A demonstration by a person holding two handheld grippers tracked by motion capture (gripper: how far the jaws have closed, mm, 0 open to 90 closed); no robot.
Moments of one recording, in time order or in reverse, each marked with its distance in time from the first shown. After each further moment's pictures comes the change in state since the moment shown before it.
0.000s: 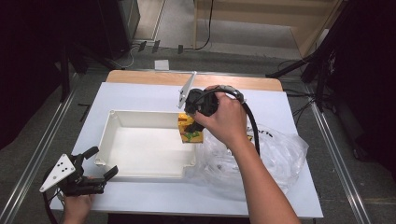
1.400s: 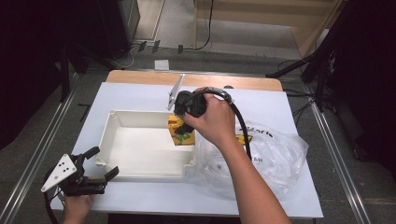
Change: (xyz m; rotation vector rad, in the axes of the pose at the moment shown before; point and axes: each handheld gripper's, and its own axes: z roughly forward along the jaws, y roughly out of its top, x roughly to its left) left arm -0.001 0.000 0.001 0.008 -0.007 0.007; right arm -0.003 0.018 0.021 -0.019 0.034 -0.022
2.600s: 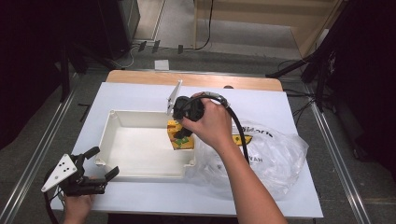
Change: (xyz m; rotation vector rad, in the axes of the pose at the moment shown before) left arm 0.000 0.000 0.000 0.003 0.001 0.007; right arm -0.003 -0.005 0.023 0.007 0.035 -0.001
